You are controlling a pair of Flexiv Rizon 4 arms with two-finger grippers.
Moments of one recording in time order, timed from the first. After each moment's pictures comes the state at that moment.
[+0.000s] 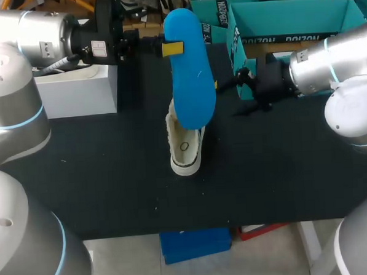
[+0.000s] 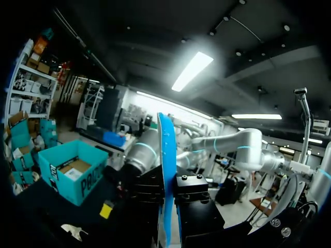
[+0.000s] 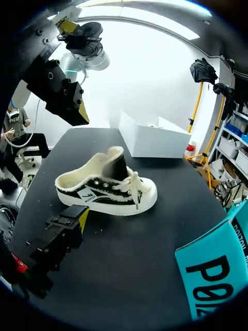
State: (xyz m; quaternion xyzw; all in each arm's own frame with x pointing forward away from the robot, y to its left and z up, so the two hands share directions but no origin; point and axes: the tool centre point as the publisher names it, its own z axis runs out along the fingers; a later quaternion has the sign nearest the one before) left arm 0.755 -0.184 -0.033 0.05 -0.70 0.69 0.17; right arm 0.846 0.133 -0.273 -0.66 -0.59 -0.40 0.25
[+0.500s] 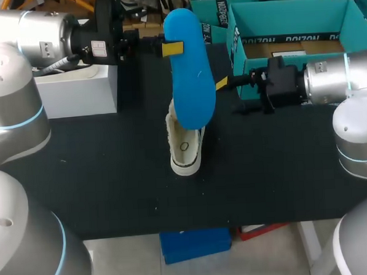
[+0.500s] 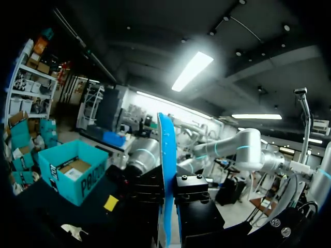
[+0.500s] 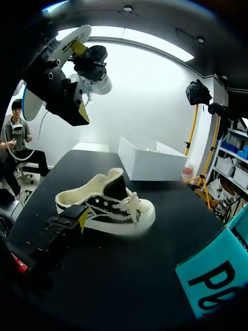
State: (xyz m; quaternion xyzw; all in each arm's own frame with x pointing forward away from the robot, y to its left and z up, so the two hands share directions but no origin) left arm 0.755 -0.184 -0.033 0.05 -0.70 0.69 0.17; right arm 0.841 0.130 -0.255 -0.60 -0.56 -0.48 0.31
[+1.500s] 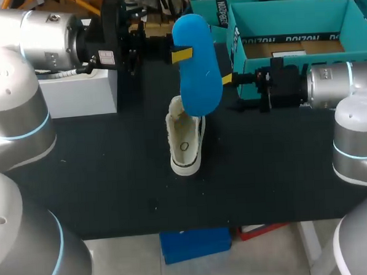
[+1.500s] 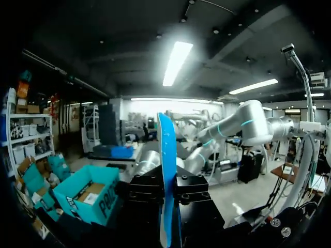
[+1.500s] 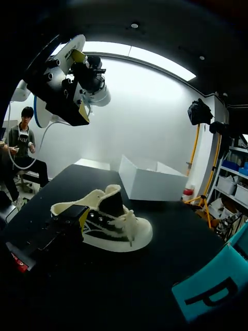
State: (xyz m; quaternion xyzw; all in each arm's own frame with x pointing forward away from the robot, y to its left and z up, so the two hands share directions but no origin) left arm 0.735 -0.199 -0.033 -0.06 -0.72 0.69 0.03; right arm 0.845 0.132 -0.245 -0.55 -0.55 -0.53 0.35
